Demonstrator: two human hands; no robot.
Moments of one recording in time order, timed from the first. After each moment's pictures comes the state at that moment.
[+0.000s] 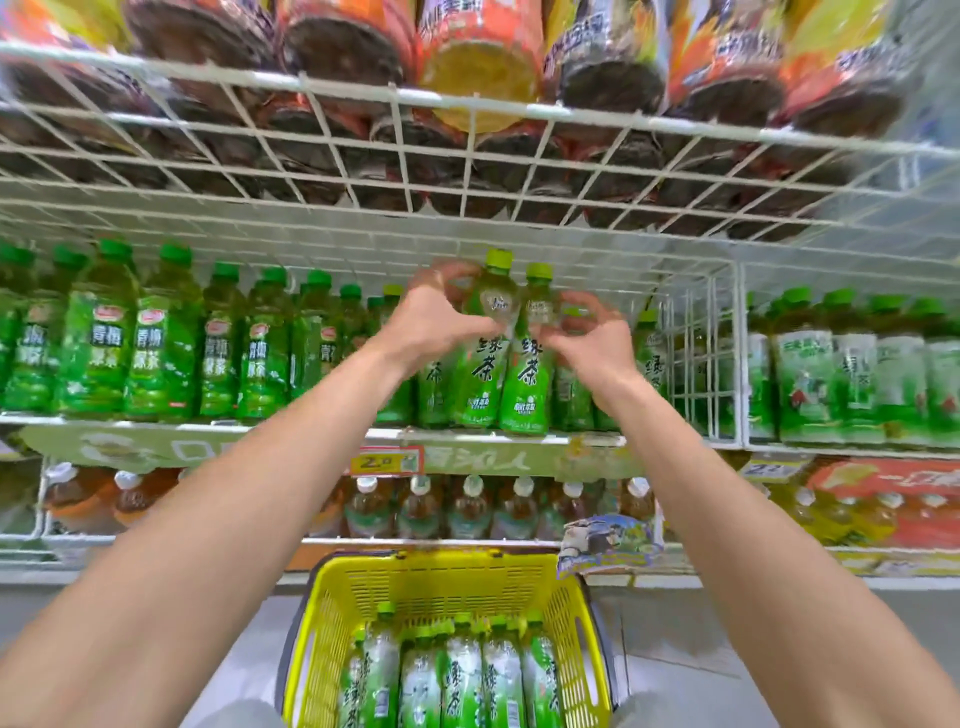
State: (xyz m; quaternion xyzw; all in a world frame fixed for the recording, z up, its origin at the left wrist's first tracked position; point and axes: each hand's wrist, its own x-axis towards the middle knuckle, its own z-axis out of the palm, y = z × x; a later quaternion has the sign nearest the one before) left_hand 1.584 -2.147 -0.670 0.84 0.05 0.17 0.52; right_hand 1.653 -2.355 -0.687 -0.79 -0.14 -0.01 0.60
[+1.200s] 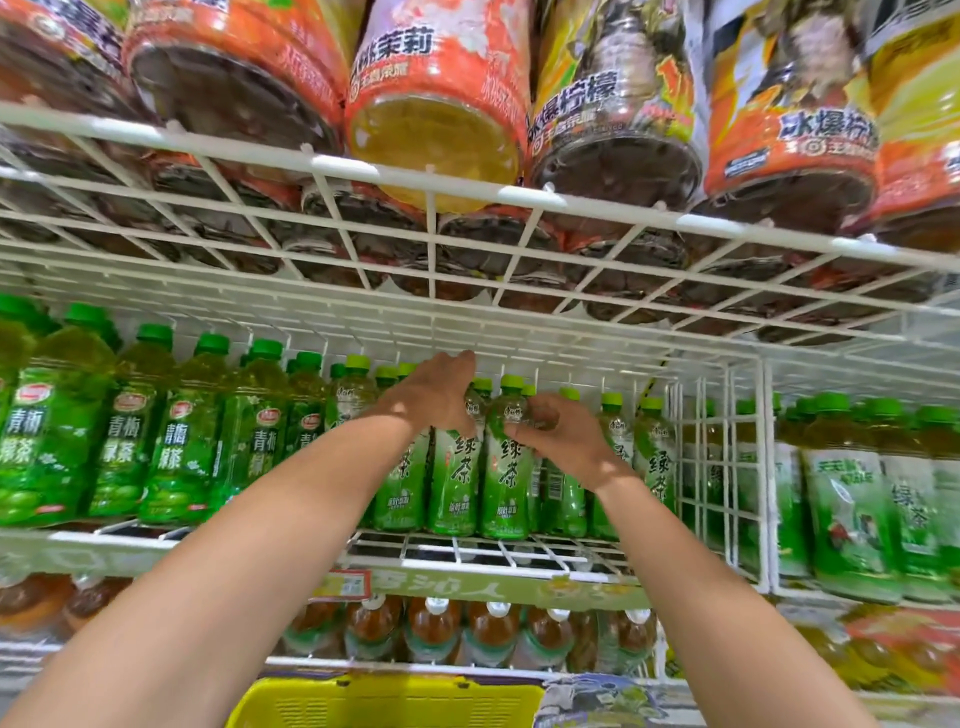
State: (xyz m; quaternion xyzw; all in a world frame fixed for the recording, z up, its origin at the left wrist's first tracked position) left_hand 1.707 -2.148 -0.696 0.98 0.09 -0.04 0.19; right_hand 1.764 -2.348 -0.744 -0.87 -0.22 0.10 0.43
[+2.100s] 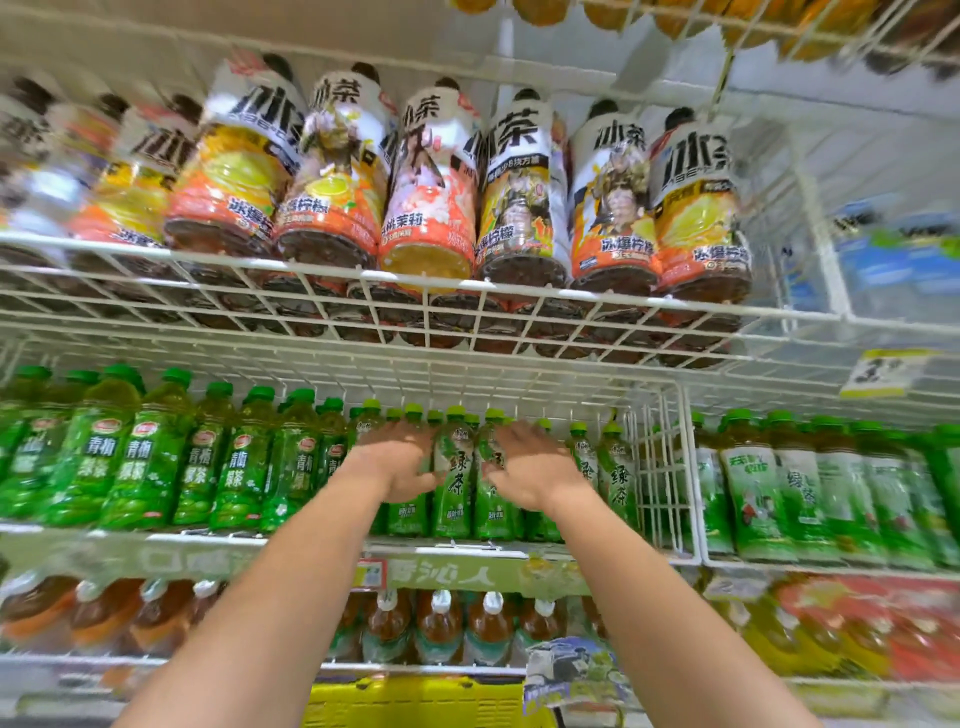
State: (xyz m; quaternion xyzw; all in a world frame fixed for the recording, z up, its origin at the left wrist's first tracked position) left_hand 1.585 -2.151 -0.685 0.99 0.09 -0.07 0.03; right_hand 1.670 -2.349 -0.685 -0.95 -0.31 0.01 0.02
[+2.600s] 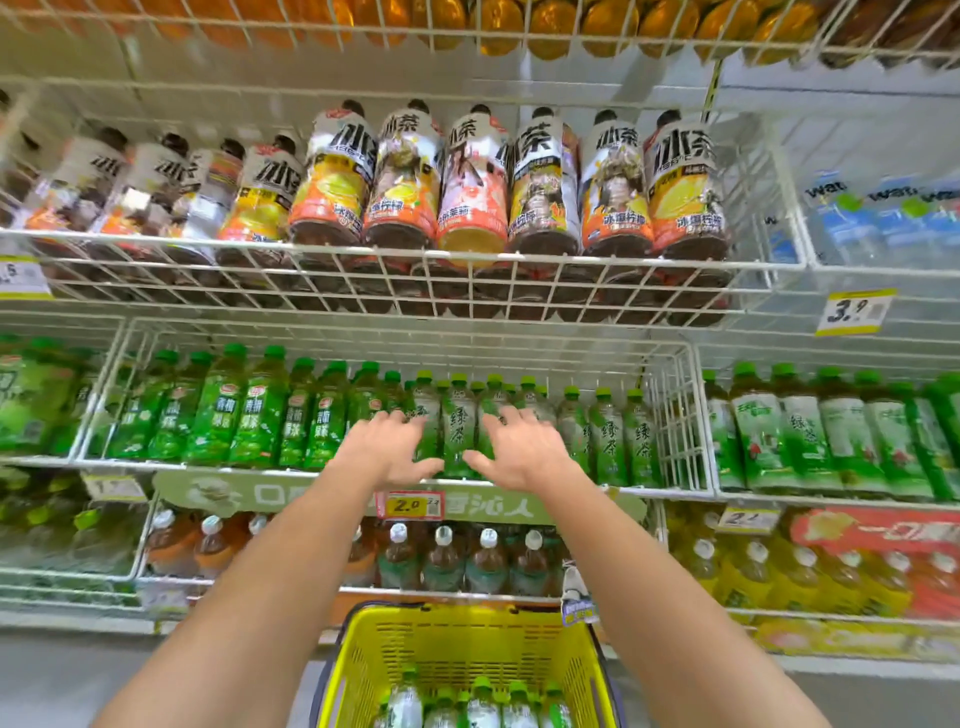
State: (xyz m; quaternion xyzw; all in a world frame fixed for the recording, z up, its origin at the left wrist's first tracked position) left_hand 1.453 -2.144 -0.670 0.99 0.12 0.01 -0.06; right_hand 1.551 -2.330 -0.681 -0.93 -0.36 -0.06 -0.01
